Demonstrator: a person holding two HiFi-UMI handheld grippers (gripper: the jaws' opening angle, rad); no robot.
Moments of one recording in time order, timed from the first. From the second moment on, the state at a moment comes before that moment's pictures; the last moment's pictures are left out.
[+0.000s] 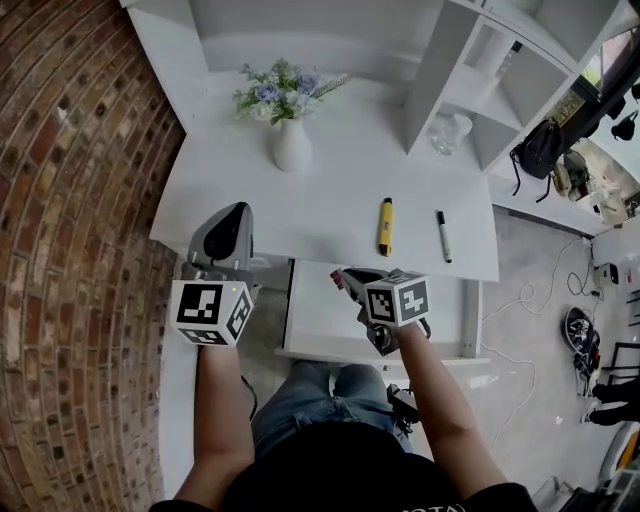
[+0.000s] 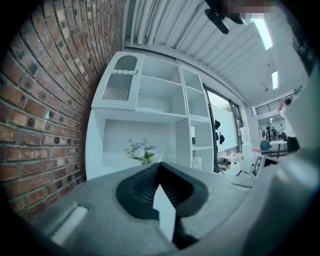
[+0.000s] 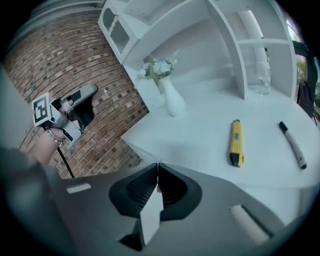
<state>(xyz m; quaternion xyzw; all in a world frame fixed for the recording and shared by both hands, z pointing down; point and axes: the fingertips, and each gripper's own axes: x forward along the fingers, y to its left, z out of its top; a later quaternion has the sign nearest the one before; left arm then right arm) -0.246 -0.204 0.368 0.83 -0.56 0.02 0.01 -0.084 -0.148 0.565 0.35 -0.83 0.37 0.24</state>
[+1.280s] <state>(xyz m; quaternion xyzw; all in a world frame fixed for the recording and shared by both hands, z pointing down) -0.264 -0.199 0.419 0.83 -0.55 0.08 0.06 -0.124 -0.106 0.739 0.31 -0.76 0.45 0.35</state>
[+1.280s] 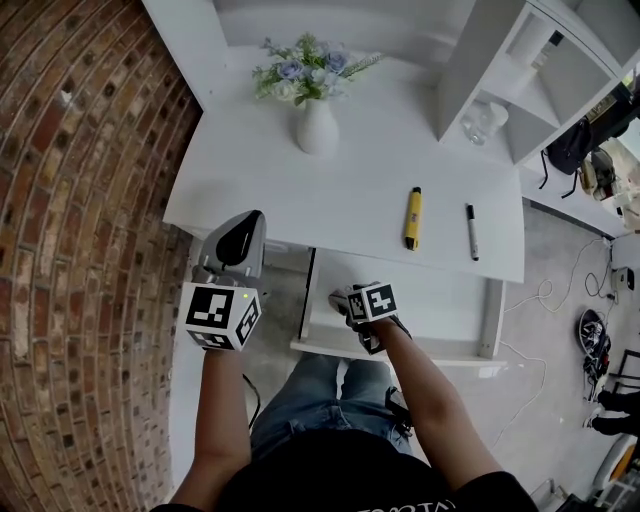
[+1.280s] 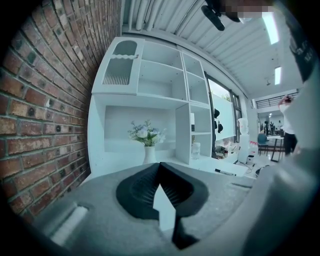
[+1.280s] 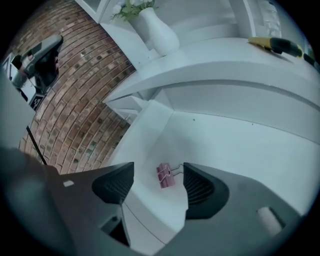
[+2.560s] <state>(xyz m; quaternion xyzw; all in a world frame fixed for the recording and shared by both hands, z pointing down) -0.194 -0.211 0.340 0.82 -0.57 0.03 0.01 0.015 -0.170 0.493 0.50 -0.81 0.25 0.20</state>
